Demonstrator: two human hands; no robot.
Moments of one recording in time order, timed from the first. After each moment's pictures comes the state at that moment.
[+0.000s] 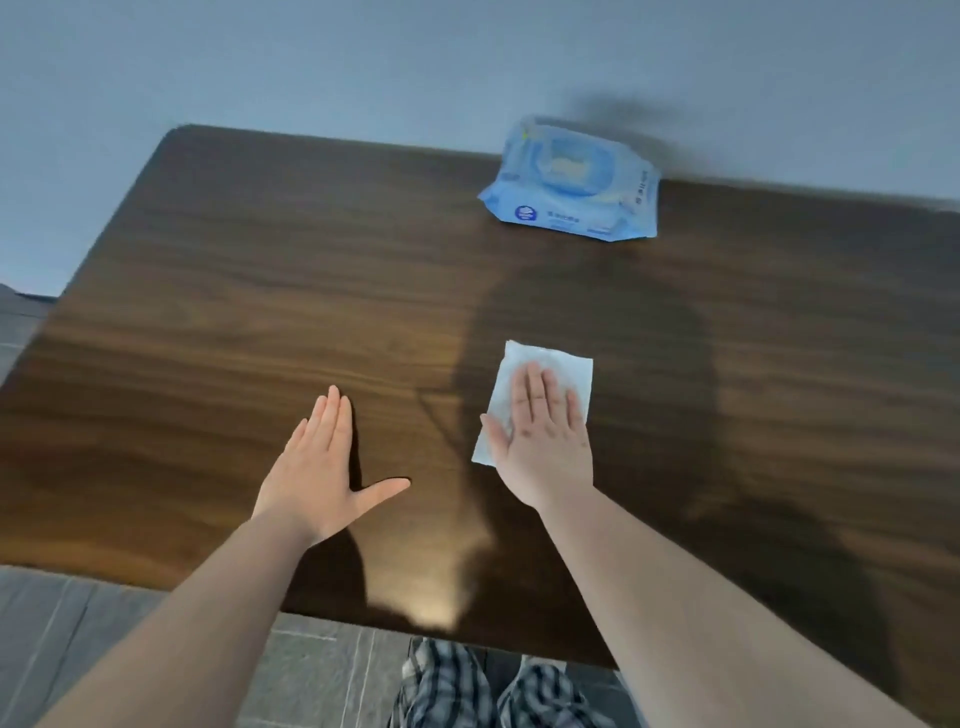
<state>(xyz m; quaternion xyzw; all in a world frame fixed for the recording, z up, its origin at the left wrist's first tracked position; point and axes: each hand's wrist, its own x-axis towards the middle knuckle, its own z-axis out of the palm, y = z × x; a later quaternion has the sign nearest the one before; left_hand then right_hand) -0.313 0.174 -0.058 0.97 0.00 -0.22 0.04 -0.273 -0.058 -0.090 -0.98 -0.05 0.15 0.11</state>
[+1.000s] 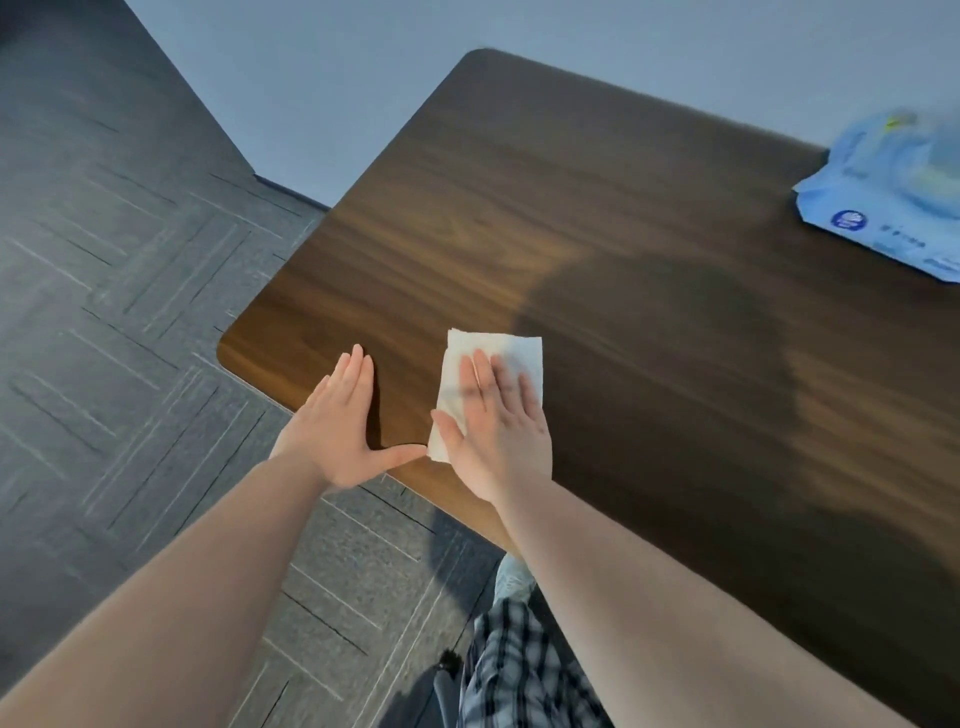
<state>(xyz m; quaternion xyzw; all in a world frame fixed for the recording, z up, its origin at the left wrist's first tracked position) -0.404 0.350 -0.053 0.96 0.15 -0.24 0.07 -0.332 0.180 -0.093 -0.93 -0.31 0.18 0.12</state>
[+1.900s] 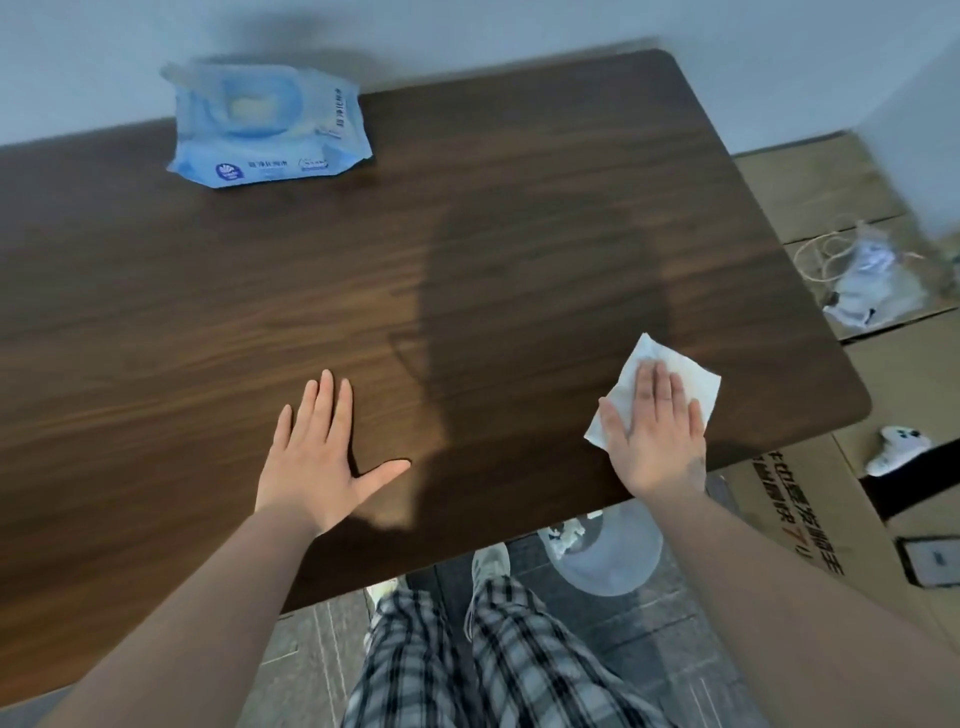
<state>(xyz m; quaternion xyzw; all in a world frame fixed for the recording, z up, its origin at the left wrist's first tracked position) -0.326 -0.007 -0.076 0.96 -0.19 -0.21 -0.01 -0.429 -0.331 -0.086 -0.94 0.30 0.13 0.06</state>
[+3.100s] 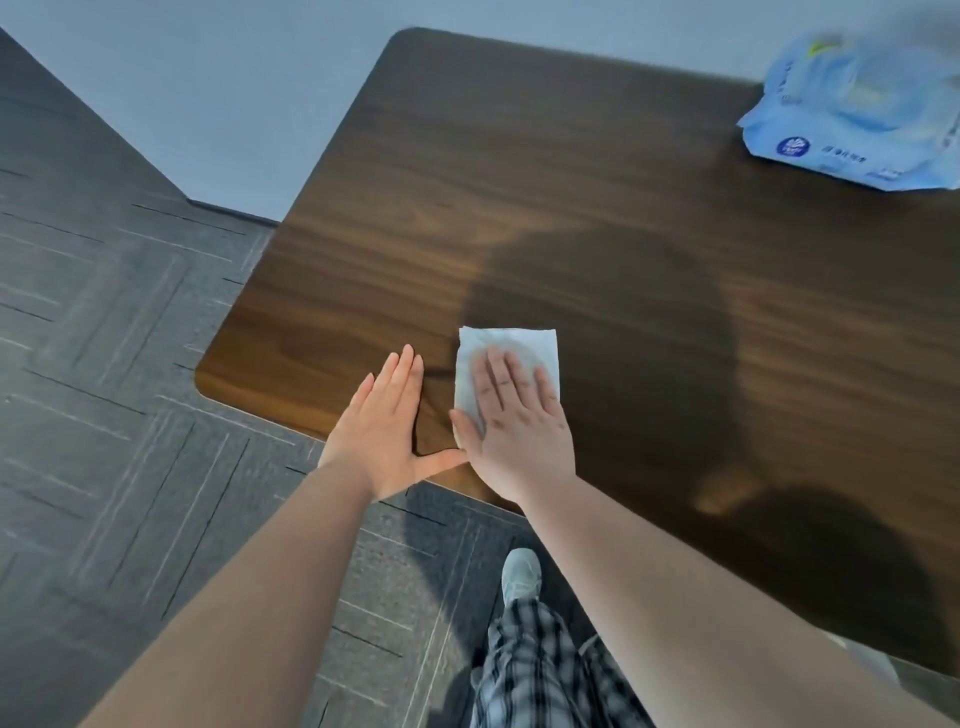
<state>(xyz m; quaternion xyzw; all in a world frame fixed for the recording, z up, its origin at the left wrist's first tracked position) -0.398 0.331 -0.071 0.97 0.01 -0.23 0.03 -0.358 0.167 -0.086 -0.95 -0.25 0.18 0.10</state>
